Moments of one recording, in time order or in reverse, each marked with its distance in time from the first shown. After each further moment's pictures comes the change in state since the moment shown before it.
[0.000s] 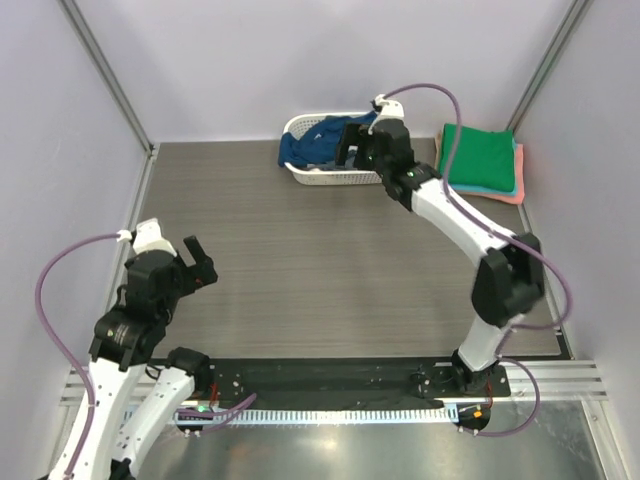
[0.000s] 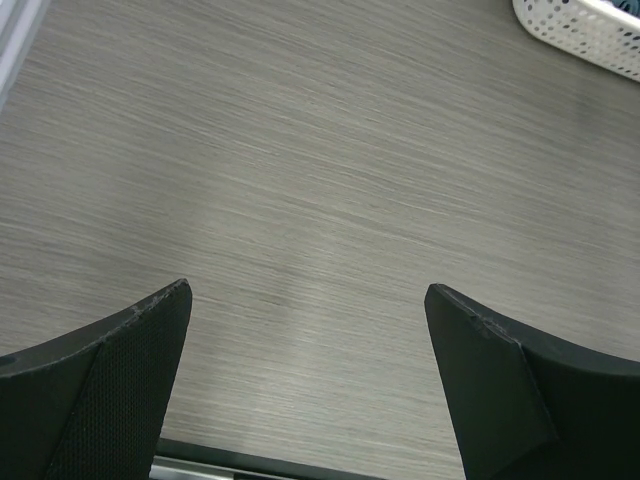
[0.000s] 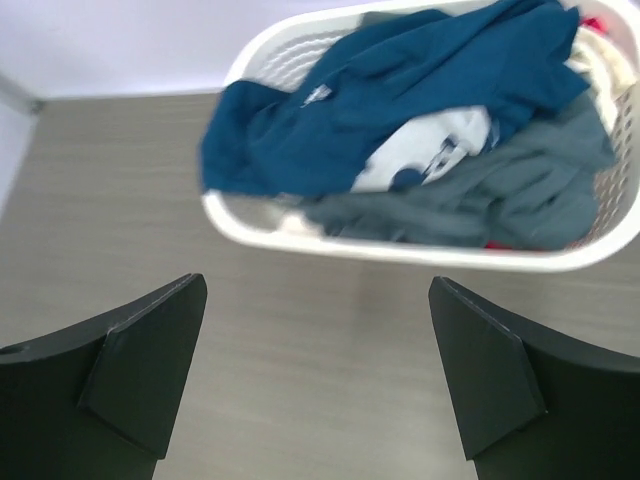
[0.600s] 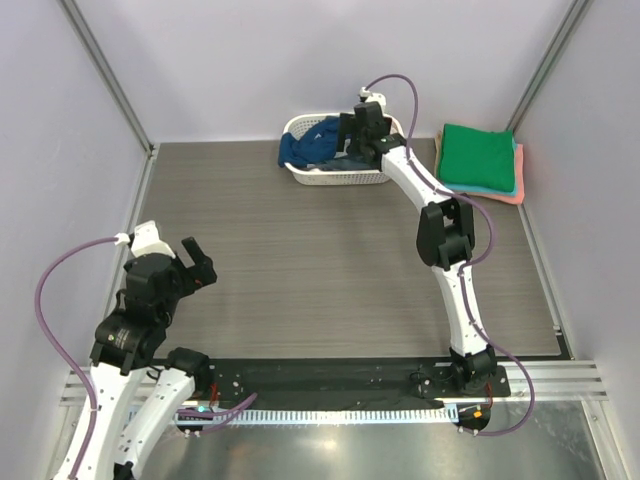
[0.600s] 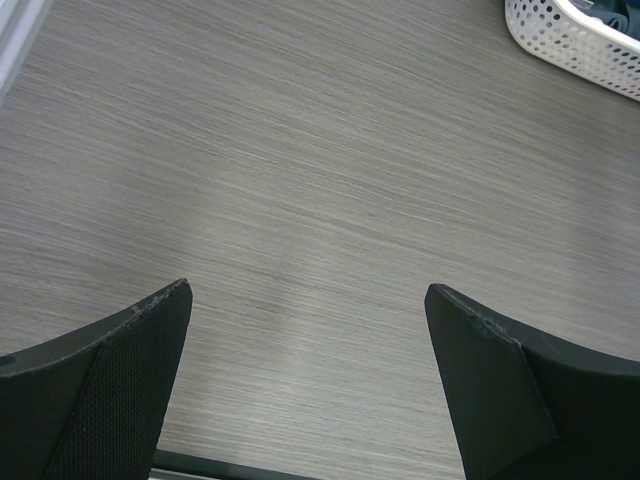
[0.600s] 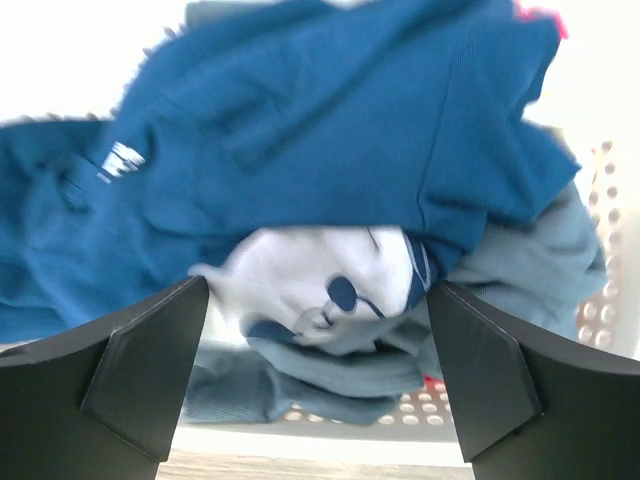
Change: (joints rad) left arm 0.018 -0.054 -0.043 0.036 0.008 0.000; right arm -0.102 0.738 0.806 -0.330 0.101 -0.078
